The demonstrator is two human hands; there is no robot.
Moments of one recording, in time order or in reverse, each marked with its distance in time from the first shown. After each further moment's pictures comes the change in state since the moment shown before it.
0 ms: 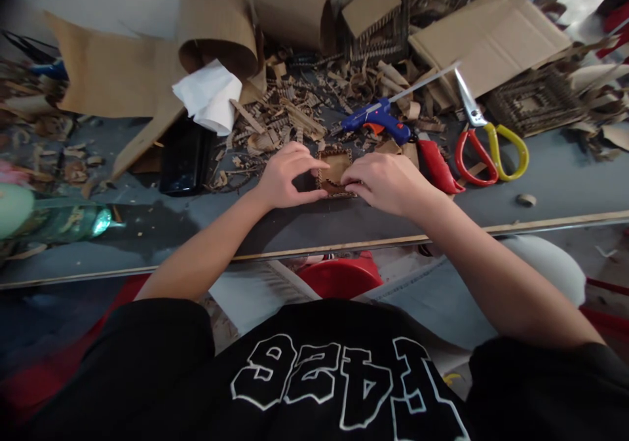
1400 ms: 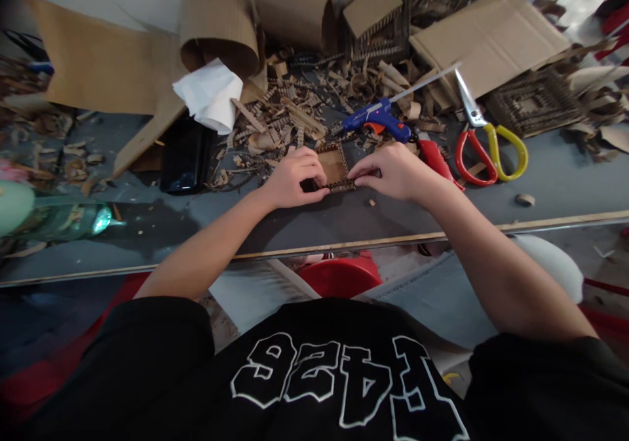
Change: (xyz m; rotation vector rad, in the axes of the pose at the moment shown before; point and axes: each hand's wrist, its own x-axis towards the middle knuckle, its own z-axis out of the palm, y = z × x) left_hand 0.002 0.002 0.006 -0.115 -0.139 -0.084; right_hand 0.004 0.027 0.001 0.245 -0.008 0.065
